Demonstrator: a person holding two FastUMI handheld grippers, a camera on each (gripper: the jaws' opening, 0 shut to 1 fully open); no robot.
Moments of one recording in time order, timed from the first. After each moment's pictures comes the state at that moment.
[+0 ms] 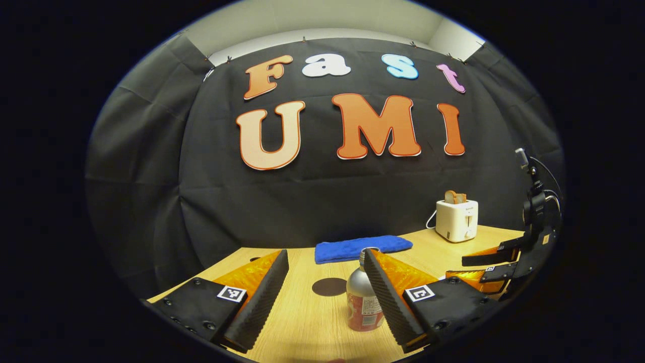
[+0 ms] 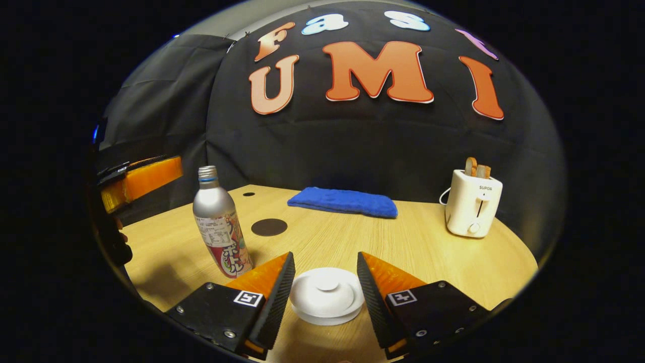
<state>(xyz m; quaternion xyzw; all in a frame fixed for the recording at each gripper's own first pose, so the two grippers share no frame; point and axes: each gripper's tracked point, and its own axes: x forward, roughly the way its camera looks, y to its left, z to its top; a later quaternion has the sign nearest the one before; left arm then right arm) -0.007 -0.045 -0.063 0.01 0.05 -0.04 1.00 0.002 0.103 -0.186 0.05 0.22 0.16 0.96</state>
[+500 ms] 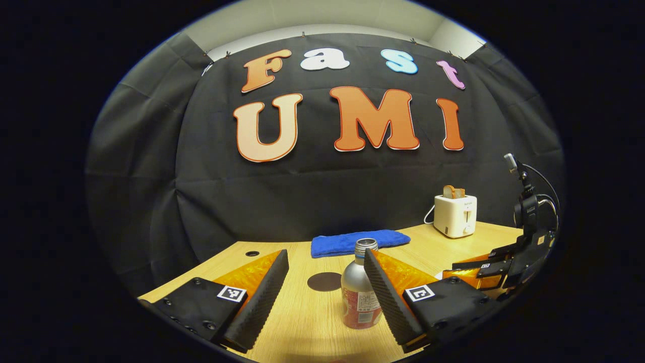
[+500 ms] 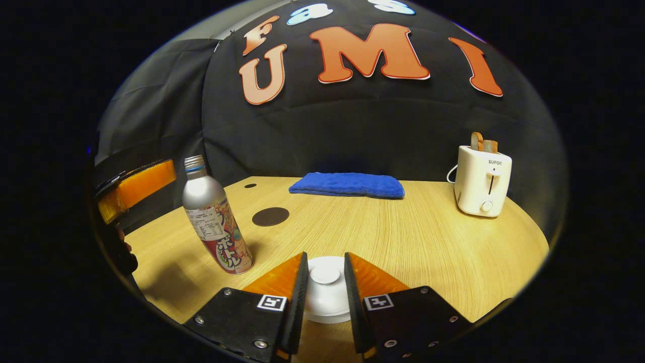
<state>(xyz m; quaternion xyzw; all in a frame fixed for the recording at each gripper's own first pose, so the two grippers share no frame) -0.003 -0.051 -0.077 0.01 0.06 -0.05 1.00 0.008 0.104 -0.205 0.08 0.26 0.16 0.95</state>
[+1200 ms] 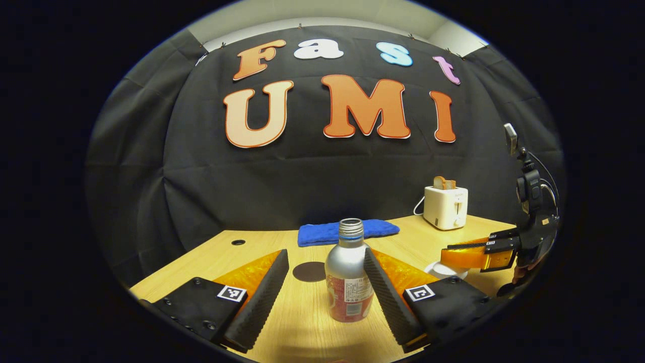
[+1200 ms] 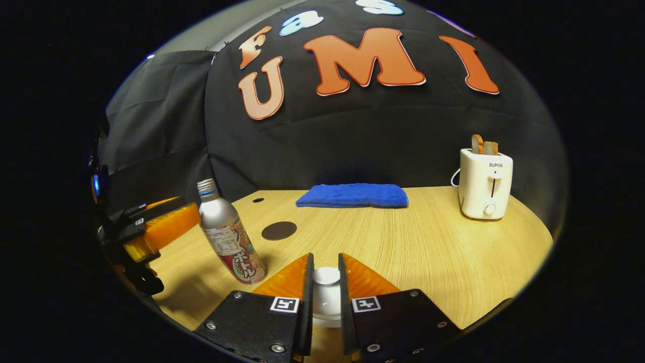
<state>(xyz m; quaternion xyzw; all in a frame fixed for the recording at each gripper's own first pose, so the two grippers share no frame) -0.003 -0.074 -0.106 0.00 0.10 -0.09 0.99 0.007 0.094 -0.175 0.12 0.23 0.17 0.95</state>
